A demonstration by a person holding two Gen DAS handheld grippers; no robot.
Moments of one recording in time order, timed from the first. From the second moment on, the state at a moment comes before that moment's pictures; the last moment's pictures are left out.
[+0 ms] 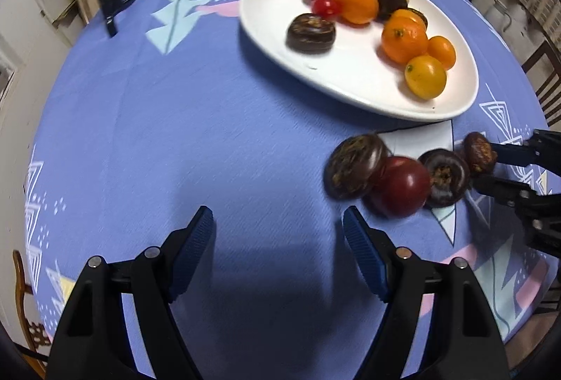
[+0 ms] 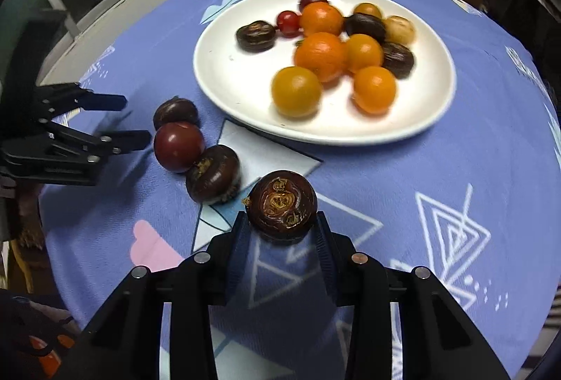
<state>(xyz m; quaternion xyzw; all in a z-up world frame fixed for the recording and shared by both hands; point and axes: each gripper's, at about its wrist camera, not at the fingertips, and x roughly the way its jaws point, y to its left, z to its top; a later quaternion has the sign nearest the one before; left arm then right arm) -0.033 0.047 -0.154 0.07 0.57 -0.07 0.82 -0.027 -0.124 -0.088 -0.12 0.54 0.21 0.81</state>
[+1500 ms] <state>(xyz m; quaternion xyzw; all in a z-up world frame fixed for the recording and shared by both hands) -0.040 0.028 -0.122 0.04 0.56 -0.10 0.82 -0.041 -0.157 -0.078 -0.04 0.51 0.17 0.84</state>
